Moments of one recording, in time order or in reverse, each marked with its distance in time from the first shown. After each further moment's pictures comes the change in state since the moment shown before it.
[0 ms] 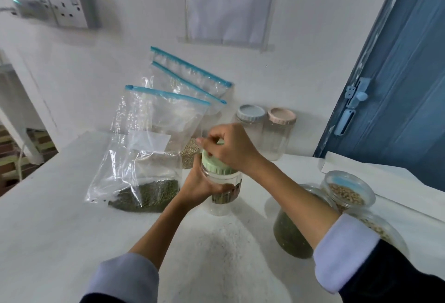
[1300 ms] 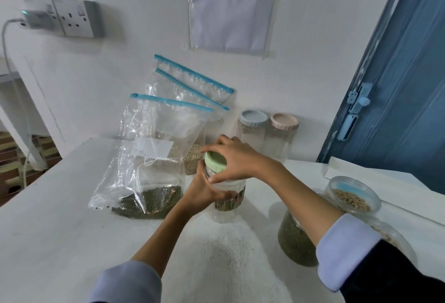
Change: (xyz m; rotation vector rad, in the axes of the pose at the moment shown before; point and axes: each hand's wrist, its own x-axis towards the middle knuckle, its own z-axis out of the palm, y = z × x) left_hand -0.003 0.002 -0.002 0.012 -0.031 -0.057; right_hand 0.005 0.021 -0.007 -0.430 -0.518 0.126
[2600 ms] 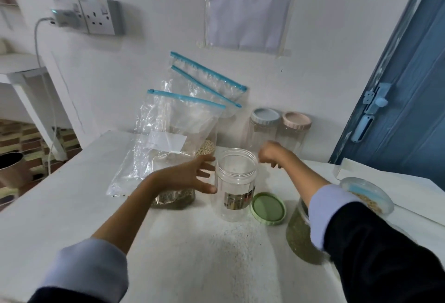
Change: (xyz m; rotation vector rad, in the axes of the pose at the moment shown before) left_hand -0.021 0.067 -0.068 0.439 -0.422 -0.307; right_hand 0.043 0.091 0.028 0.099 -0.143 0.626
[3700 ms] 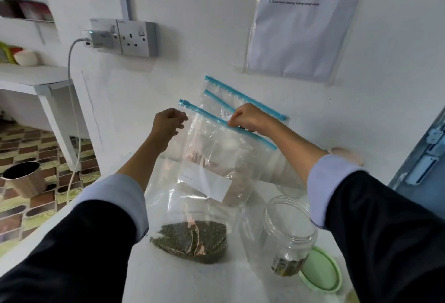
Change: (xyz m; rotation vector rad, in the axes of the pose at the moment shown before) left_hand 0.049 -0.031 -0.196 -0.419 0.972 0.092; right_hand 0.041 -0.183 -0.094 0.400 0.199 -0.423
